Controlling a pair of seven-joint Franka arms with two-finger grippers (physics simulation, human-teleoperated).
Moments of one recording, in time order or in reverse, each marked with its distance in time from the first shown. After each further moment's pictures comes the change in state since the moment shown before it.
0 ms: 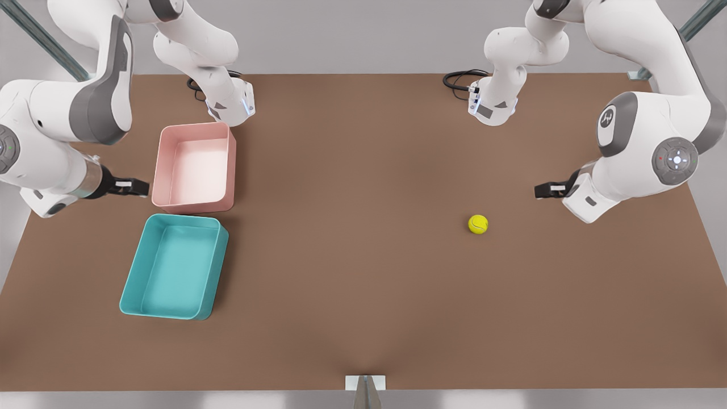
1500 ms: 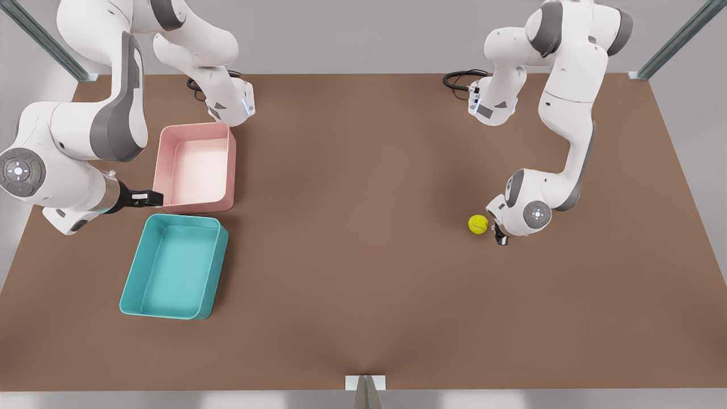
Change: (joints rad) left arm -0.001 0.230 -0.039 -0.727 0.095 0.976 1.607; right arm 0.035 0.072 -0.002 0.036 0.011 0.006 -0.034
